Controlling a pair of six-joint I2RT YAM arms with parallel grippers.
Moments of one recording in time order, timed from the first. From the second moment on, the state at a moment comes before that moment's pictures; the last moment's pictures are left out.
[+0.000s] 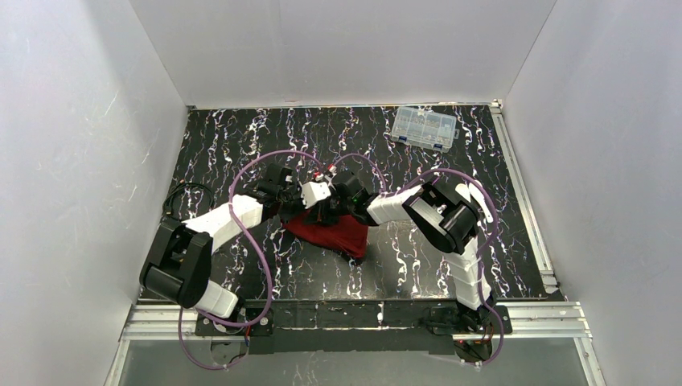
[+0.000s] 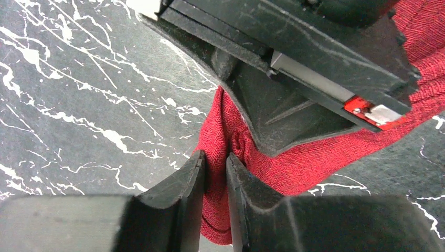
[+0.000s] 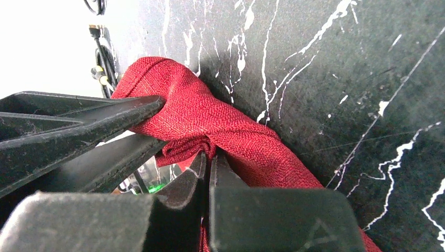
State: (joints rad) left arm -0.44 1.48 0.81 -0.30 0.23 0.77; right arm 0.85 2.11 1.15 0.35 -0.42 0.97
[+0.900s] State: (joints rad) left arm -0.41 1.41 0.84 -0.42 0.33 0.84; right arm 0.85 2.12 1.08 0.48 -0.45 1.00
